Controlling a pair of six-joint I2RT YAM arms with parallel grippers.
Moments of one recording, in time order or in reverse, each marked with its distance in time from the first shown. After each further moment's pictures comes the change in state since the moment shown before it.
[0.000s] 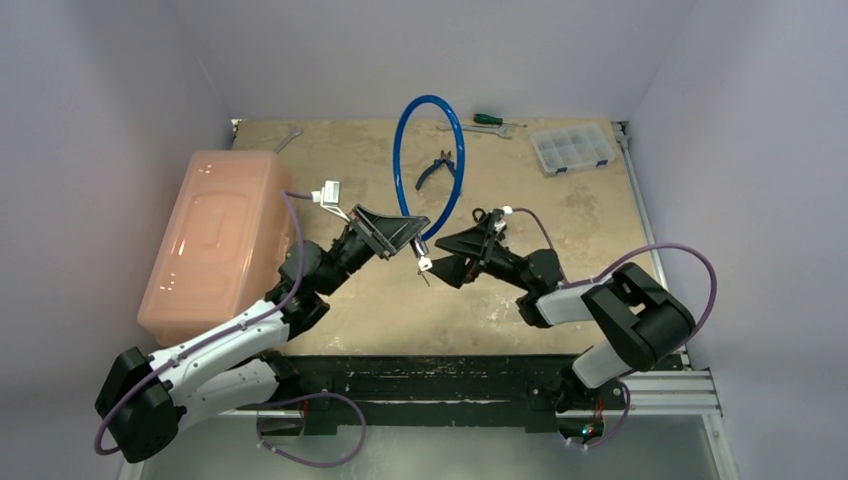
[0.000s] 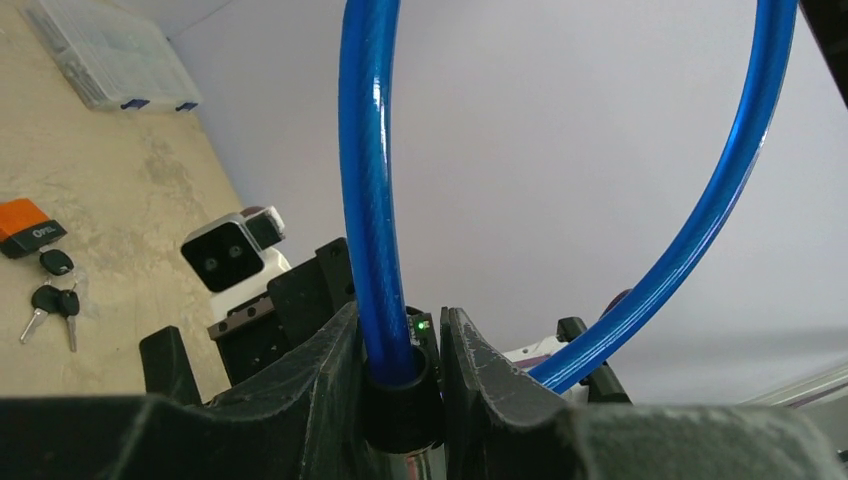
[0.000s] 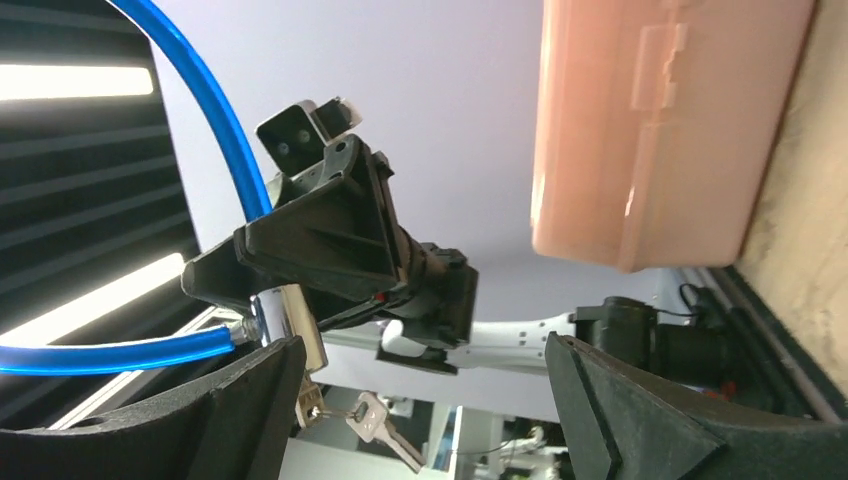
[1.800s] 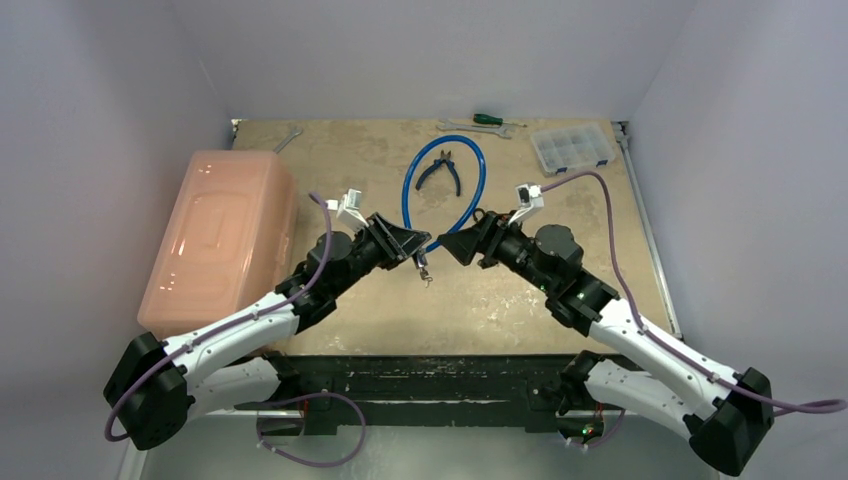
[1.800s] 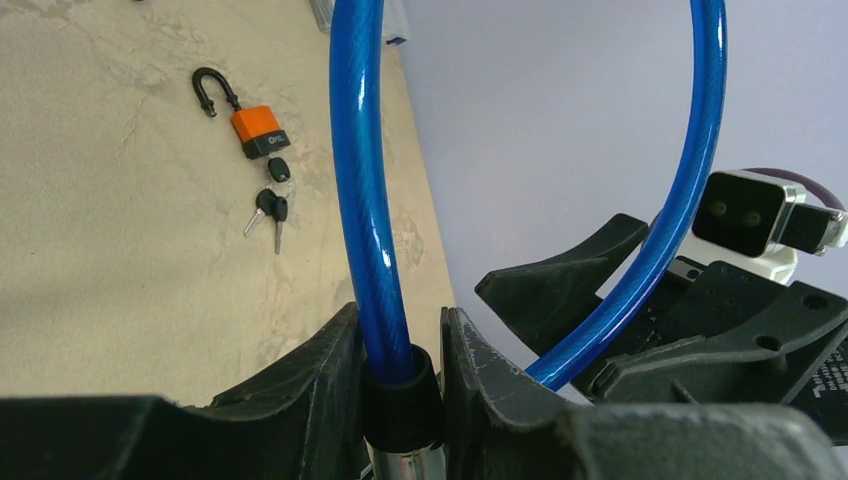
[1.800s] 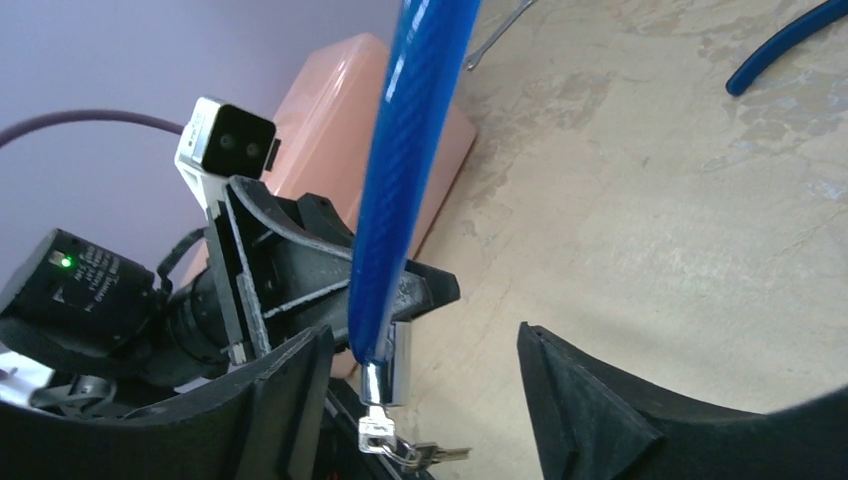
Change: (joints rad) left arm -0.003 0.082 0.026 -0.324 -0.084 0.054; right arm 0.127 -0.659 0.303 -1.411 0.530 -1.142
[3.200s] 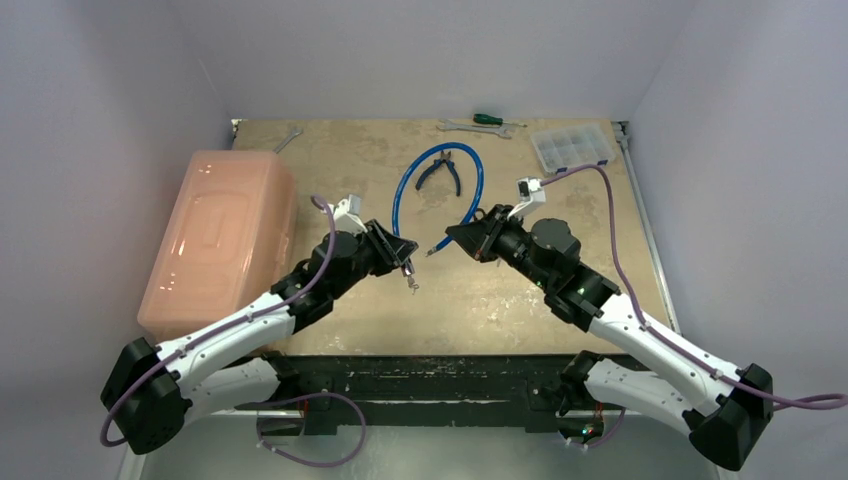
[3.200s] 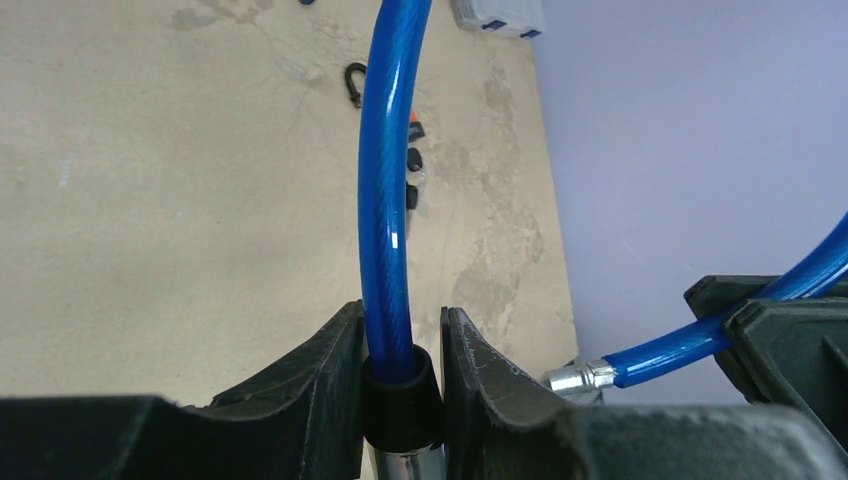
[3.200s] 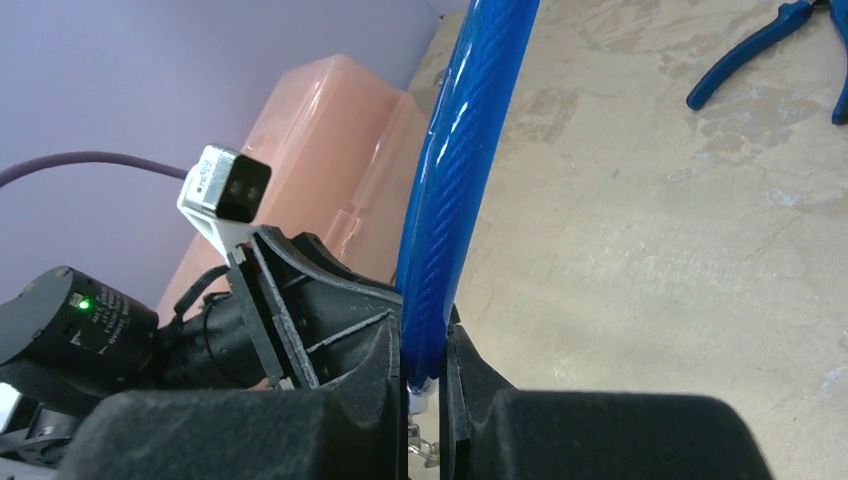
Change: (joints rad) left arm 0.002 -0.025 0.017 -0.228 -0.092 0.119; right arm 0.021 0.033 0.082 -0.066 0.095 -0.010
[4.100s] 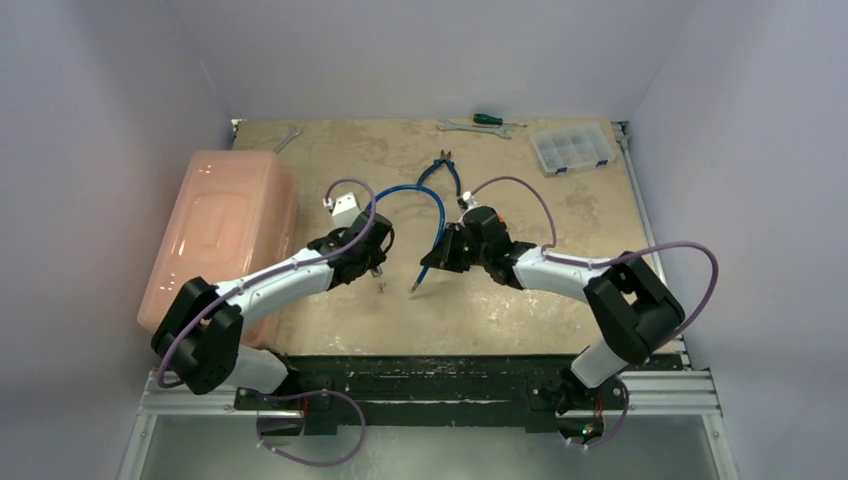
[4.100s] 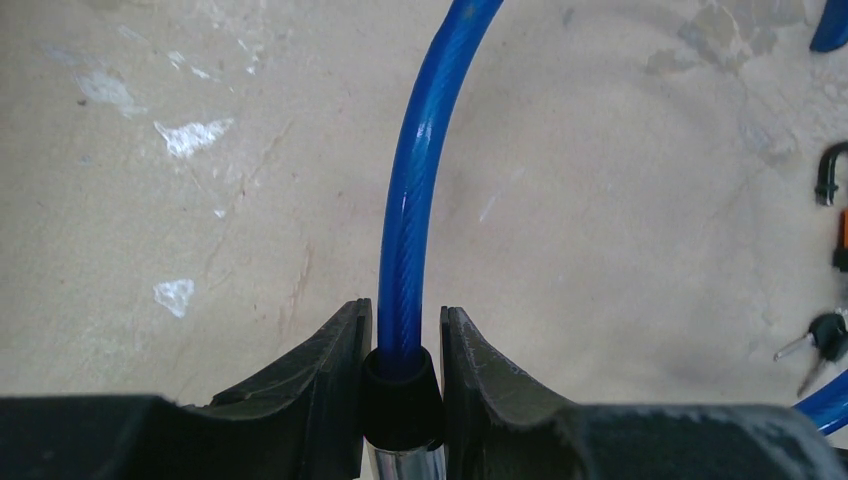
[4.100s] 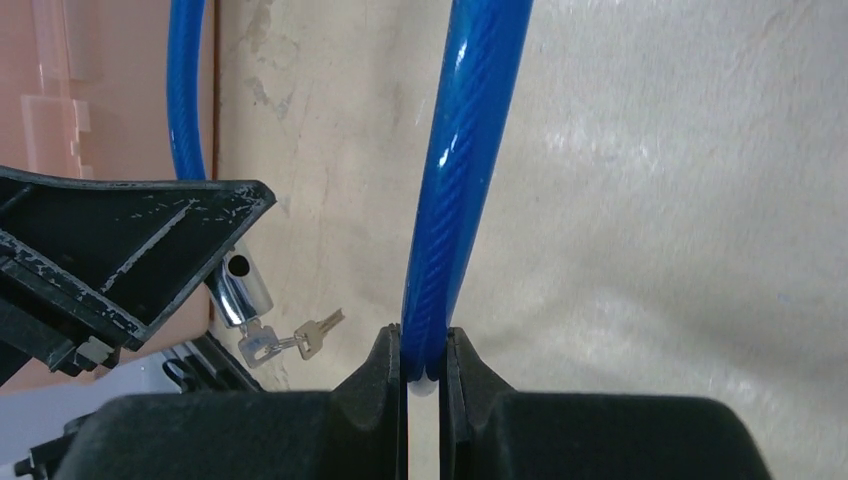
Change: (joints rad) left arm 0.080 0.358 0.225 -0.509 -0.373 0.029; right arm -0.061 0.632 0.008 0.116 -0.219 0.086
